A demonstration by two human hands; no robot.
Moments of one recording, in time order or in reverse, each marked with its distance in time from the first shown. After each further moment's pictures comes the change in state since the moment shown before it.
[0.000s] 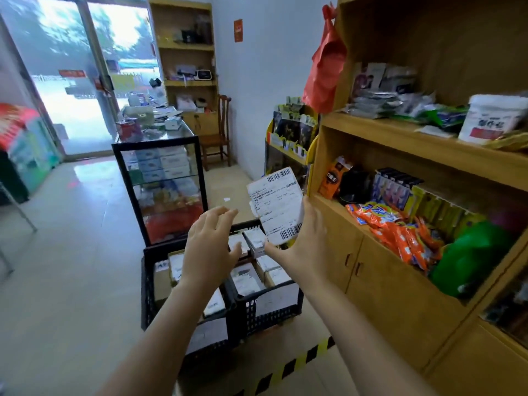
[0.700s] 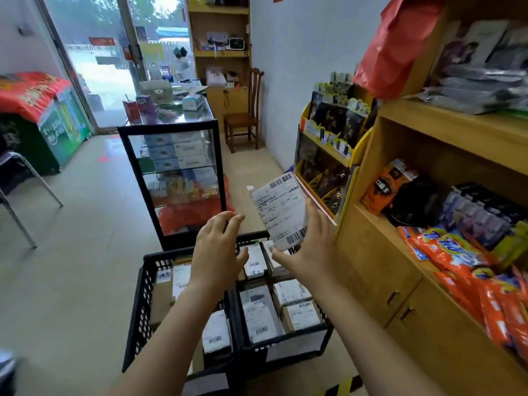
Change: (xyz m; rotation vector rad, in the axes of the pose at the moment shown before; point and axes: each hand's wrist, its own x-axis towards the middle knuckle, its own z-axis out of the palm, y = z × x) left_hand 0.148 -0.095 0.167 0.066 -0.115 -0.170; right_hand 0.199 0.098 0.163 -0.018 -0.192 -0.065
